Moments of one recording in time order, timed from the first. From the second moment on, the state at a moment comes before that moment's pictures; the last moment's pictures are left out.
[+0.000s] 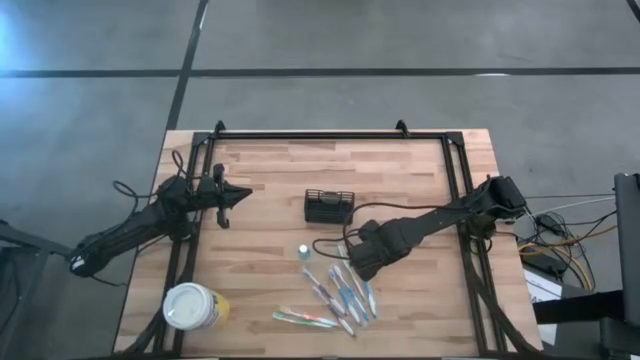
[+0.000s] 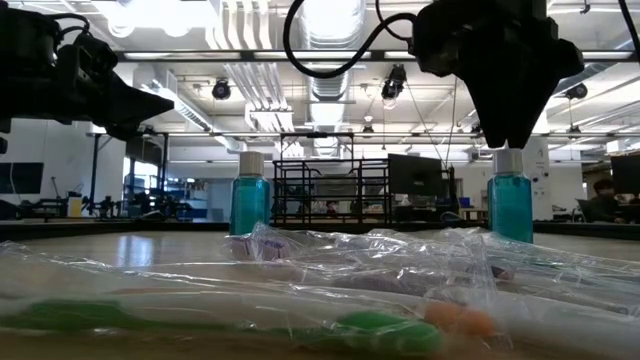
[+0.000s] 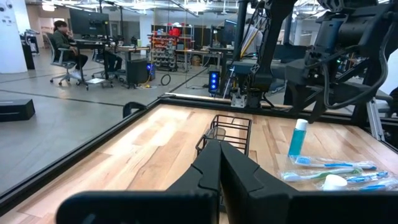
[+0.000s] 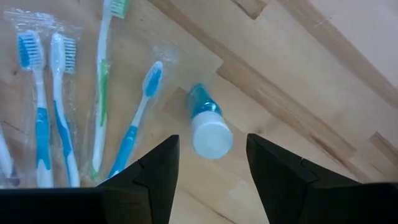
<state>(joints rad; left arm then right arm) 0.51 0.09 0.01 0.06 0.32 -0.06 0.33 1.80 1.43 -1.21 0.08 1.29</state>
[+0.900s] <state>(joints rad) 0.51 0.10 0.01 0.06 0.32 -0.06 0.32 1.80 1.38 -1.14 0.07 1.26</state>
